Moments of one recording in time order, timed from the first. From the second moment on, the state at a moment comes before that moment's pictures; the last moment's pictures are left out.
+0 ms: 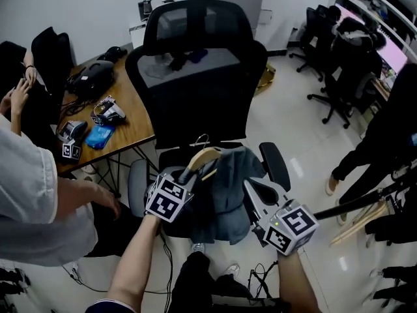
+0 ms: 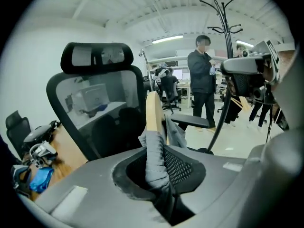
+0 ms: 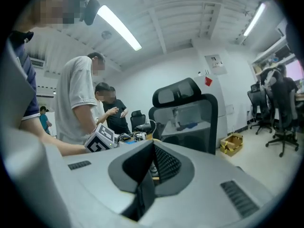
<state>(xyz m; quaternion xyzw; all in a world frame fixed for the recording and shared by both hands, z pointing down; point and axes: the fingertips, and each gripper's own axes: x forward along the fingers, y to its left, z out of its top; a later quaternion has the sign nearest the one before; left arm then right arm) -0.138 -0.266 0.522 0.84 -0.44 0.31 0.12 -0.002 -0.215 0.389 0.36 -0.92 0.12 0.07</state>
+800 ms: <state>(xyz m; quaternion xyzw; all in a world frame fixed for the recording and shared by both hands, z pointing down) -0.091 -0.182 0.208 0.87 -0.40 0.25 -0.11 0.086 -0.112 0.225 0.43 -0.90 -0.05 -0.03</state>
